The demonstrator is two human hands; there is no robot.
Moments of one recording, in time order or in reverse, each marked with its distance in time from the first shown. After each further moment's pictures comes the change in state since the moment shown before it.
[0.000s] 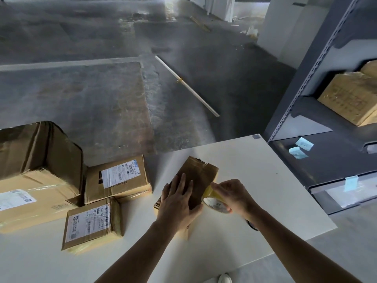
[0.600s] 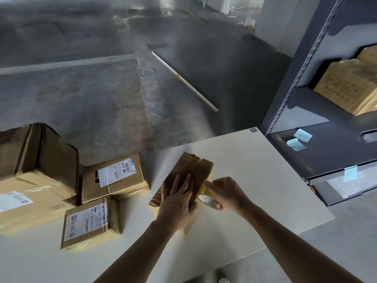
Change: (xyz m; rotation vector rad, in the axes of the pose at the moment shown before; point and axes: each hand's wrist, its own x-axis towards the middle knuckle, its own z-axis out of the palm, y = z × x) left_hand -0.002 0.012 0.005 0.065 -0.056 0.082; right_hand 0.003 0.018 0.003 -0.046 -0.067 0.043
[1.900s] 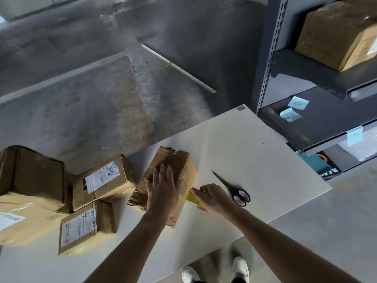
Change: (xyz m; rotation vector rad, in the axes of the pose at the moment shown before) left_hand 0.025 0.045 -0.010 0.103 0.045 -0.252; right_hand -0.005 0.074 0.007 -0.049 -0.097 -0.036
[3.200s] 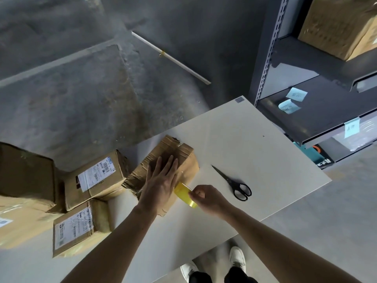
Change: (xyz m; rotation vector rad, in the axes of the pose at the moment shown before) left_hand 0.026 -0.036 0.024 -0.042 0.191 0.323; right_hand 0.011 0.008 0.031 0.054 -0.045 0.060
